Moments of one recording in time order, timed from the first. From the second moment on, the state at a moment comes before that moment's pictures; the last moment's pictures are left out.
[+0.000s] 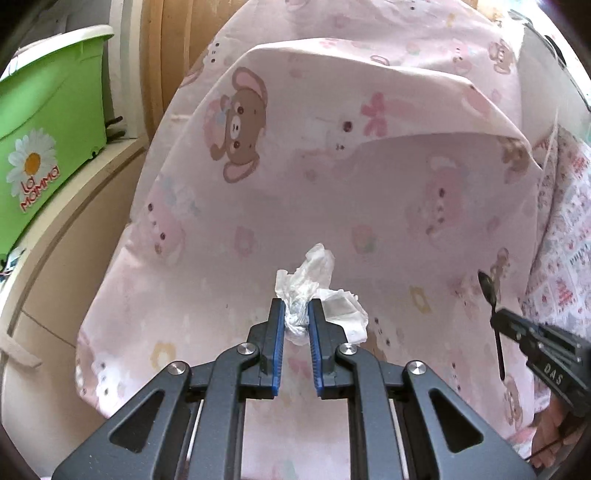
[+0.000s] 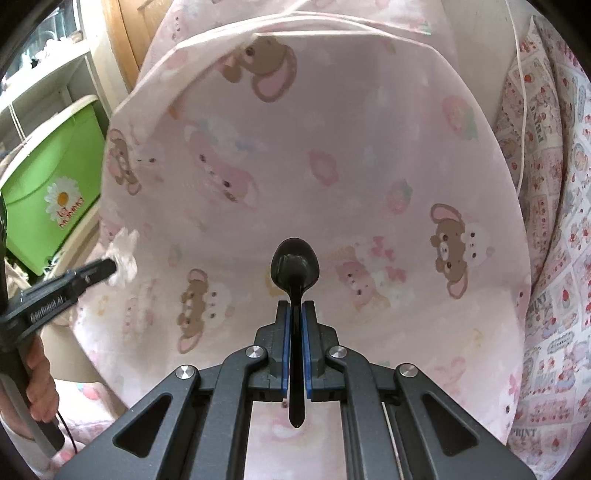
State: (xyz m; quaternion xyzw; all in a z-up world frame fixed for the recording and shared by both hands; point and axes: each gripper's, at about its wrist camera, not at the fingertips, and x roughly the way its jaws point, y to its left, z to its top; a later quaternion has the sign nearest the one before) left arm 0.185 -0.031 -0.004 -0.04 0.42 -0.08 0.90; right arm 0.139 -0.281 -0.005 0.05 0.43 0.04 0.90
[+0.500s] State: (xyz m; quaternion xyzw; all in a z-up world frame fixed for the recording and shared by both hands) left arm 0.101 -0.020 -0.019 -0.06 0.46 -0.09 0.88; right arm 0.059 -0.228 -0.002 0.07 0.43 0.12 0.89
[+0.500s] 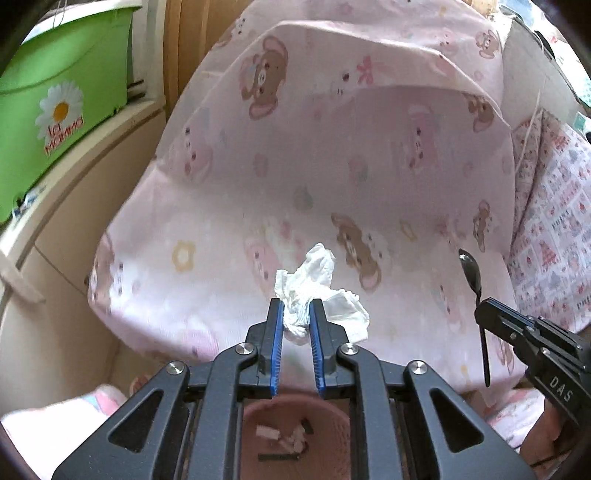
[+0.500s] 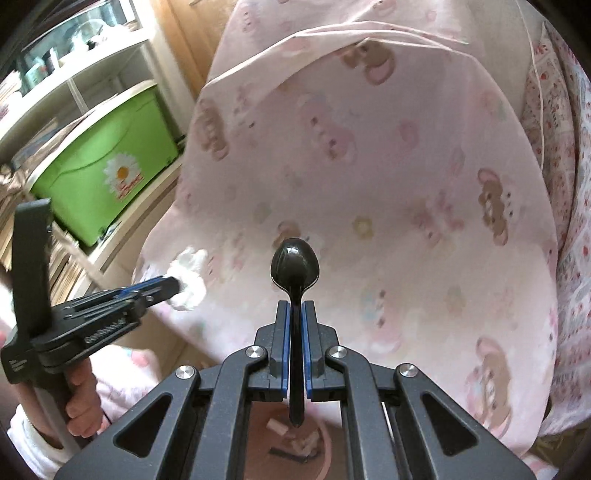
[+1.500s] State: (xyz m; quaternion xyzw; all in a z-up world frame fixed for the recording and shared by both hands) left arm 0.046 -0.037 -0.150 -0.05 0.68 -0.10 0.73; right arm 0.001 -0.162 -0.090 0.01 0.56 0.16 0.81
